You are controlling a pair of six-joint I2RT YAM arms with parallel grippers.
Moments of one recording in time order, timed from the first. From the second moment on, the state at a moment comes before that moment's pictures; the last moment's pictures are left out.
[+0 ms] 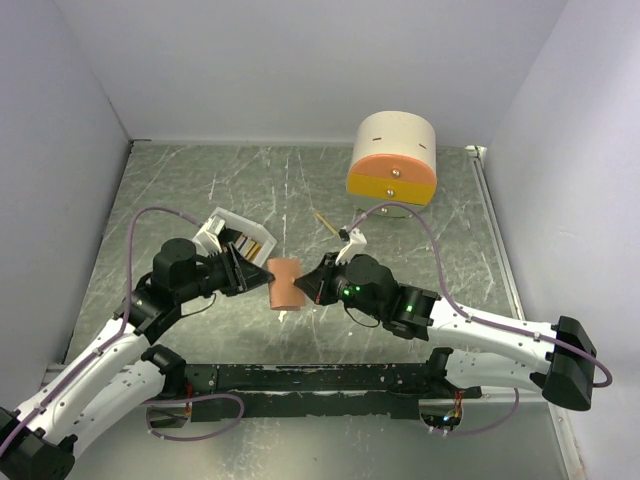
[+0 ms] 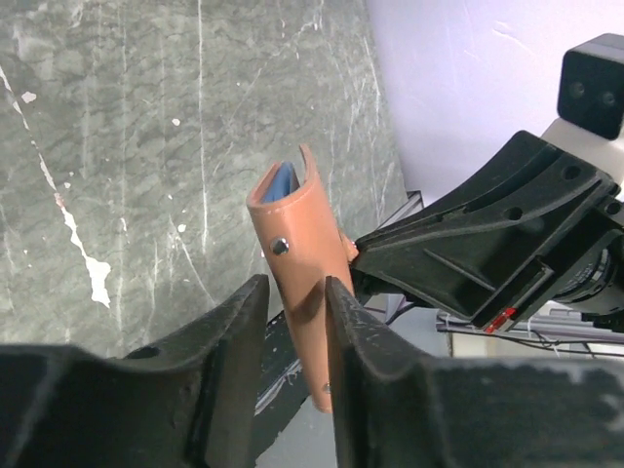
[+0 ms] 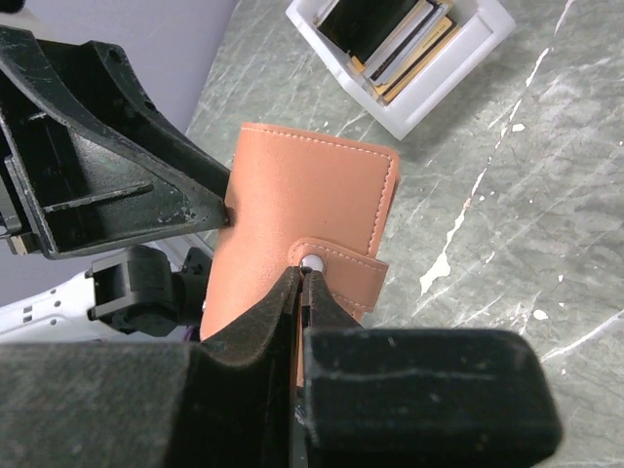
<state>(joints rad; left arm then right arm) -0.55 0.69 0.56 -0.21 0.40 -0.88 1.11 1.03 0.69 0.01 0.22 0.83</state>
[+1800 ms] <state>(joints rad) -0.55 0.95 0.51 -0.32 0.30 -0.77 1.10 1.07 0.61 -0.09 0.26 0.89</state>
